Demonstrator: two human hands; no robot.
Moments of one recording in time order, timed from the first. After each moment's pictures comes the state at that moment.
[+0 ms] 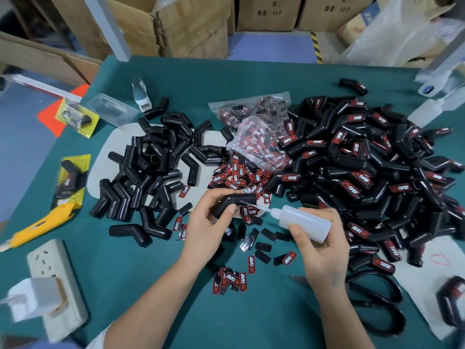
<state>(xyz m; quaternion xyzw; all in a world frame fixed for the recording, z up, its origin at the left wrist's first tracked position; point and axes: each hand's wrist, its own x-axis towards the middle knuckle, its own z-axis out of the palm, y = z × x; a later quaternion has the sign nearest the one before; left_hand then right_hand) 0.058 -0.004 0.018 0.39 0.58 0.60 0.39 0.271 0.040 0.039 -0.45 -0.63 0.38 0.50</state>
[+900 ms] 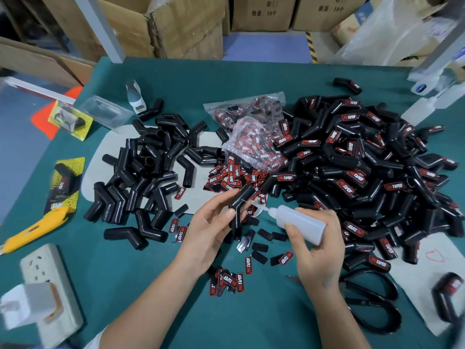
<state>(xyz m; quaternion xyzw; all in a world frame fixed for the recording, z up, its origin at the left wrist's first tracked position) 0.059 0.000 0.013 0.23 0.39 0.63 0.63 0.268 0.038 0.034 -0.45 -0.66 0.31 0.52</state>
